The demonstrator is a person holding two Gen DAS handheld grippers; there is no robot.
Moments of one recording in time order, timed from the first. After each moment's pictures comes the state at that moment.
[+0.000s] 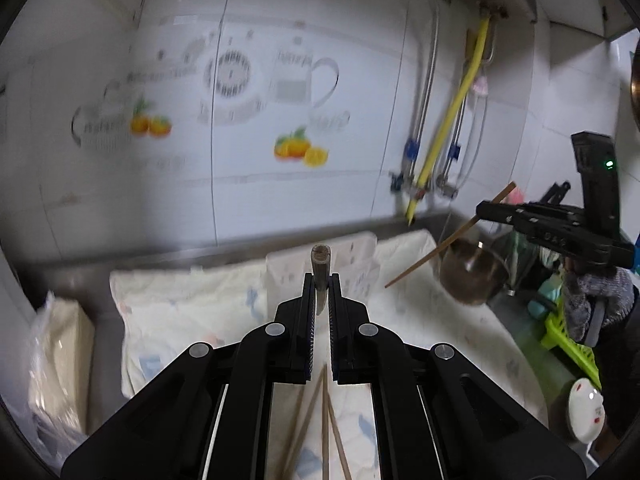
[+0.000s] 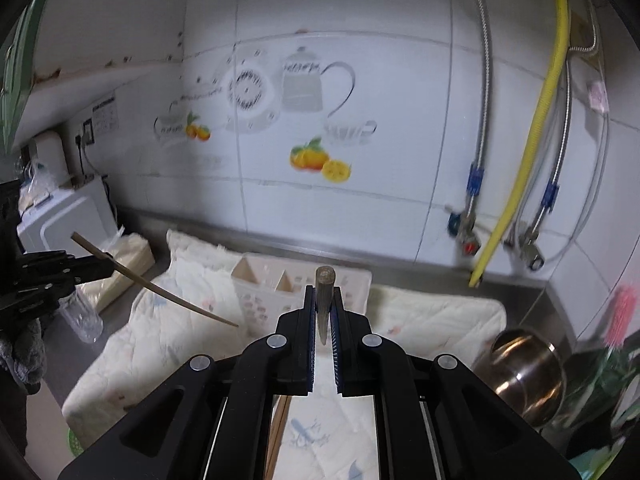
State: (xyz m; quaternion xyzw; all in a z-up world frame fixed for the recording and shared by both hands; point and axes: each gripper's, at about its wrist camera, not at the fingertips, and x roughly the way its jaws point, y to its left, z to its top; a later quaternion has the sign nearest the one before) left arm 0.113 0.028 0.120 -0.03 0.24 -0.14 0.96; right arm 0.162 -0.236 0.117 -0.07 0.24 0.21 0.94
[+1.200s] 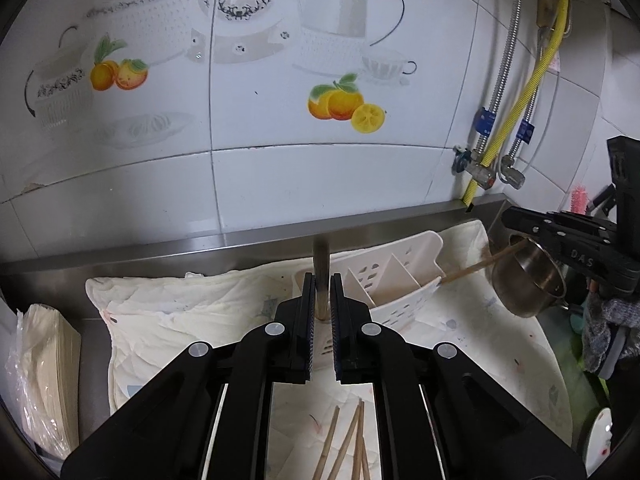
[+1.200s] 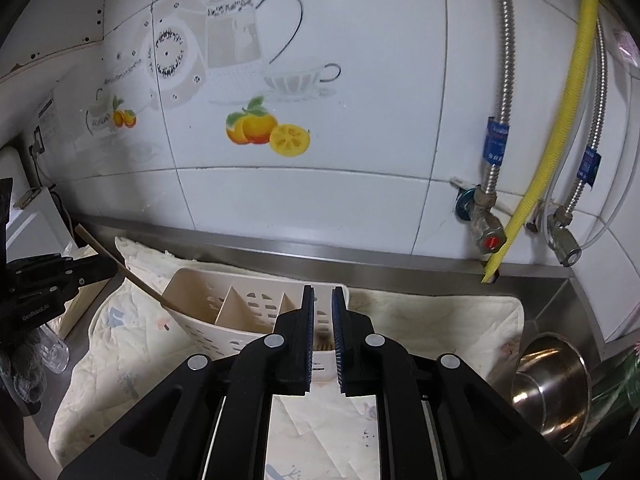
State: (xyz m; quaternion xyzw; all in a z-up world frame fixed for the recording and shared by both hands) left arm 0.243 0.028 0.074 -0.04 0.32 -0.09 0.94; right arm 0.277 -0.221 0.074 -0.04 0.30 0.18 0.94
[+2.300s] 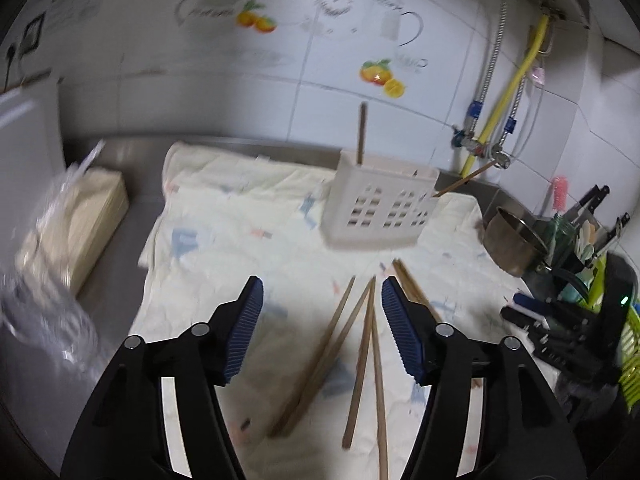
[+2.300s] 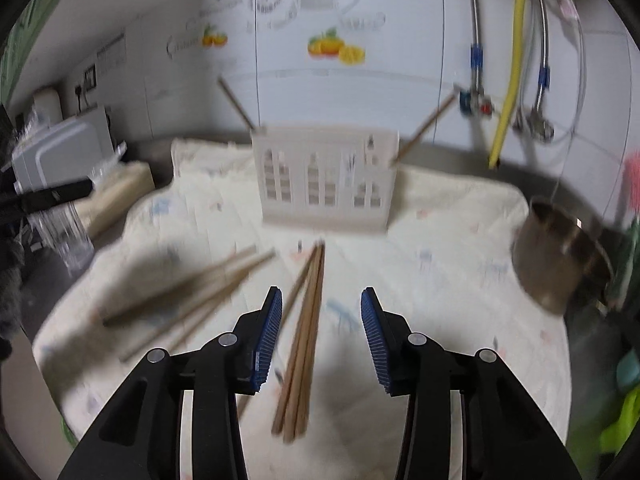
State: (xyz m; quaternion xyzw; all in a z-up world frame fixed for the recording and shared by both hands) left arm 0.043 0.073 -0.005 -0.12 0.29 -0.04 0.95; right arm 0.078 -0.216 -0.068 -0.06 0.29 0.19 0.93
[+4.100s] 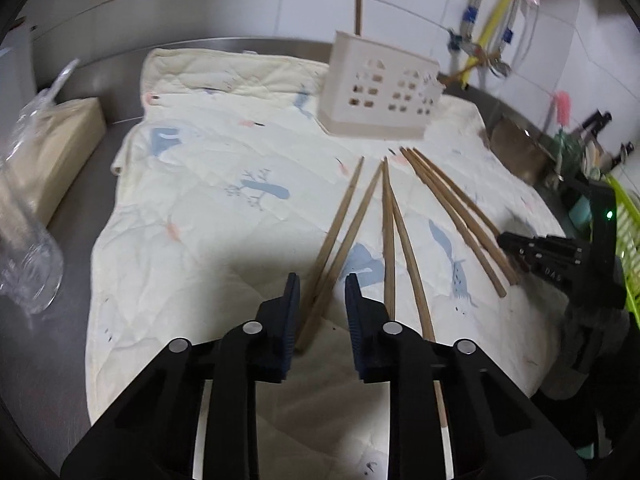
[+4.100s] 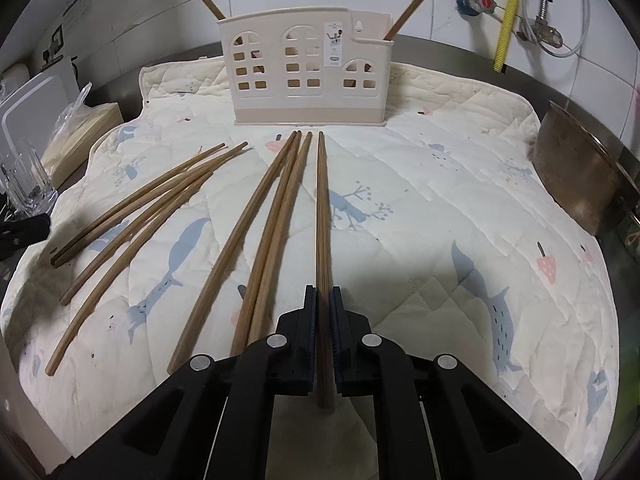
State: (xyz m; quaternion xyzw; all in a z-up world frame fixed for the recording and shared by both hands) left arm 0.039 0.065 -0.093 -0.06 0.40 -0.08 0.91; right arm 0.099 -0.217 -0.147 -0.05 0.39 0.16 0.91
